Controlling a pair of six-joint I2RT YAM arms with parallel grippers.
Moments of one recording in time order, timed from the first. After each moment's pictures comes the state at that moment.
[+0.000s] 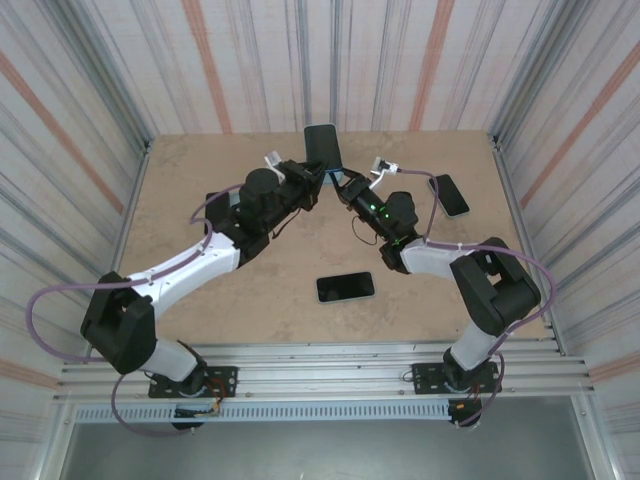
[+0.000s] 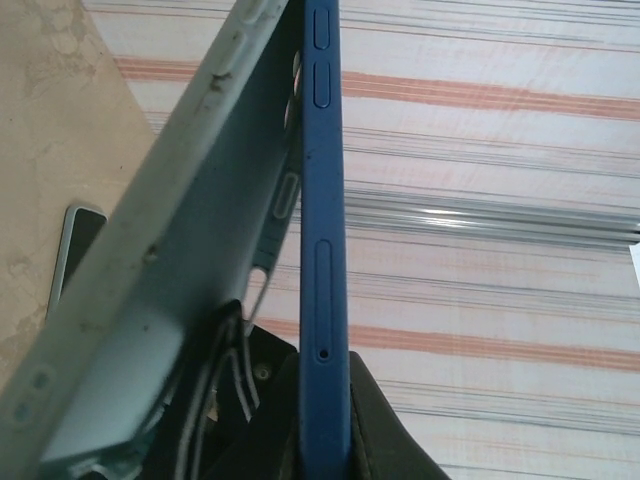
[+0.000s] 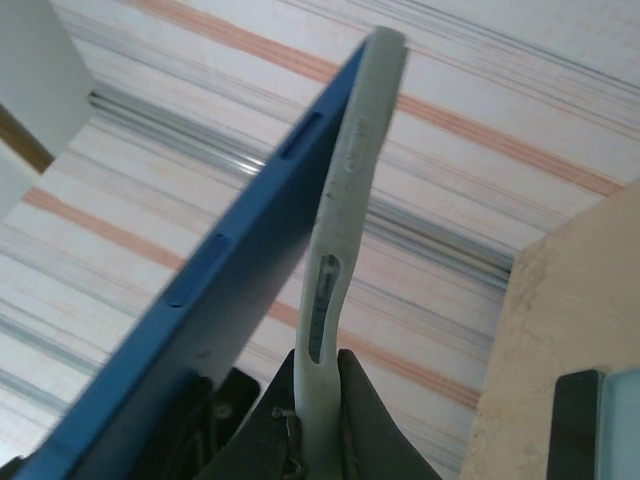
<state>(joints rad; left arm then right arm) -0.68 1.46 1.07 0.38 -0.01 -1.64 0.57 1.67 0.80 1.13 -0.16 1.28</state>
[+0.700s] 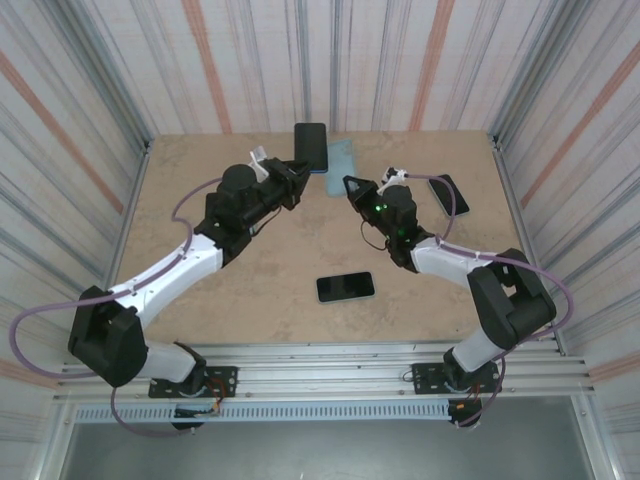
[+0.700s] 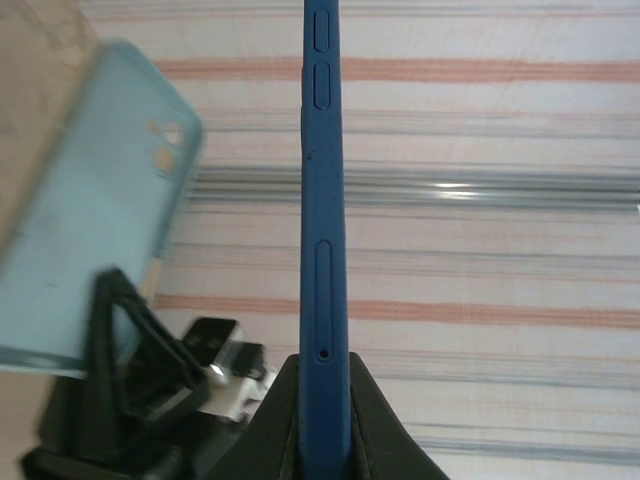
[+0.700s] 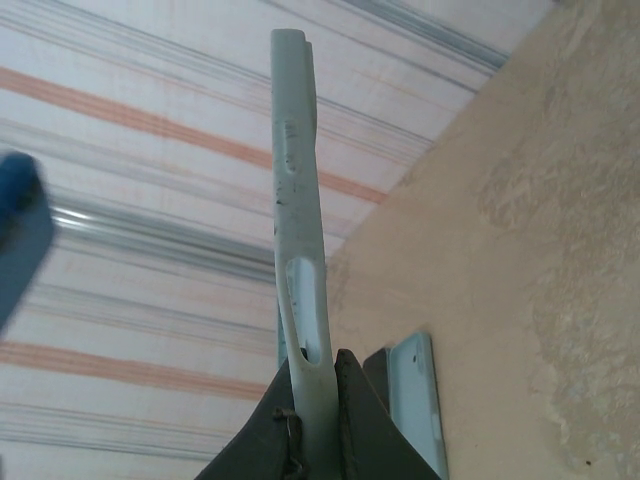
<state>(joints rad) -0.57 1.37 1.02 0.33 0.17 -1.55 0.53 1.56 0.80 0.67 -0.02 1.22</state>
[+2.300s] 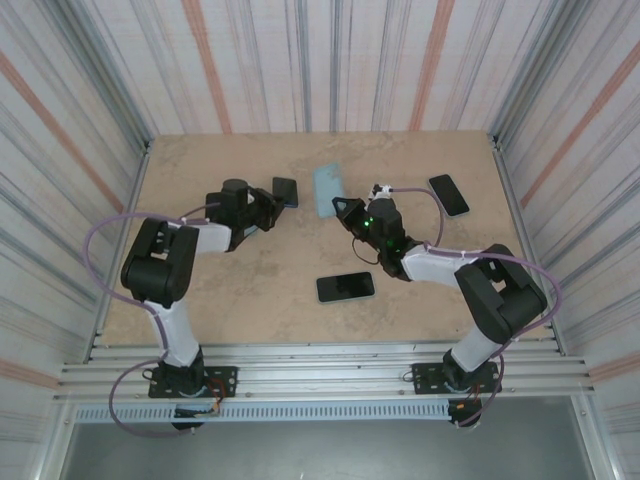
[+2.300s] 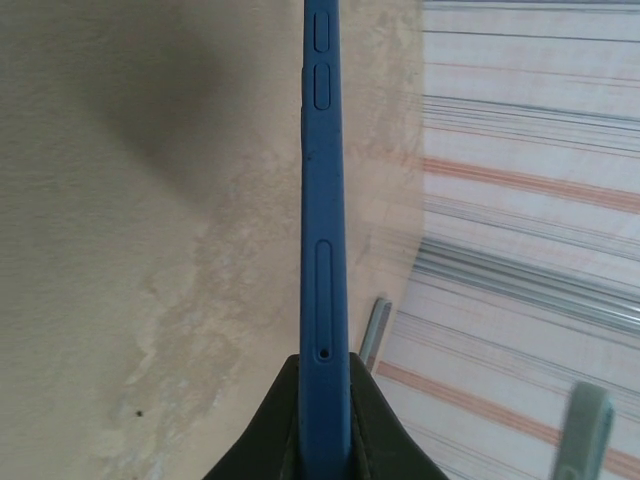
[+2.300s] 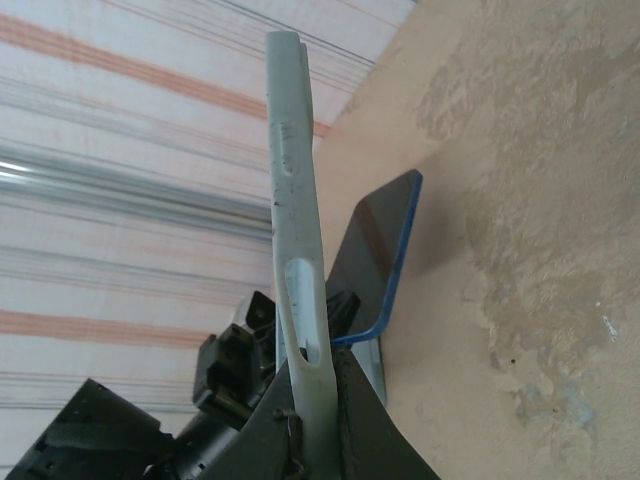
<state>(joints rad) -0.27 1.89 0.93 0.49 0.43 -1.43 0.61 1.62 0.75 0.65 0.00 1.22</state>
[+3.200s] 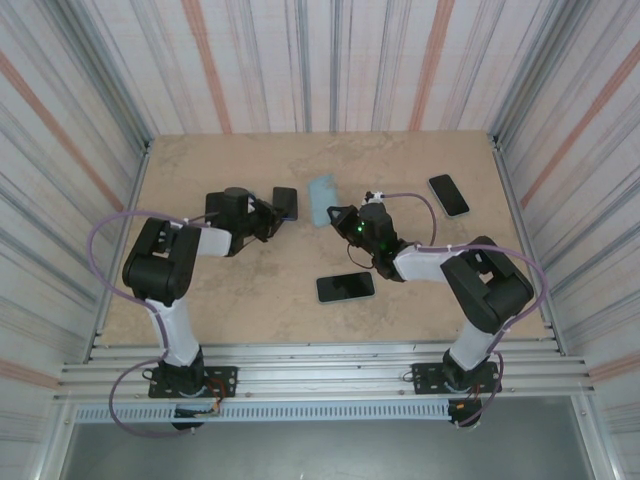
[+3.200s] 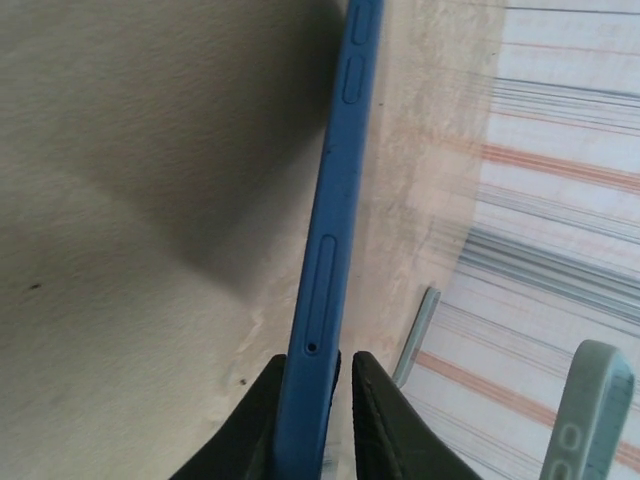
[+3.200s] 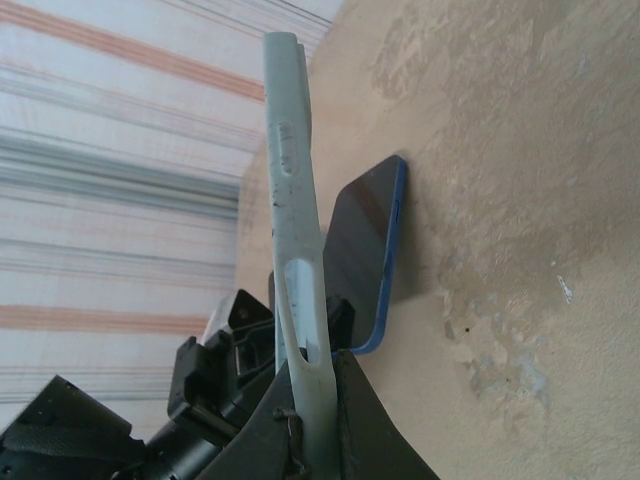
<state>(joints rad) -0.27 1.90 0.88 0.45 0.45 -1.40 0.64 1.71 0.76 0.65 0.00 1.23</state>
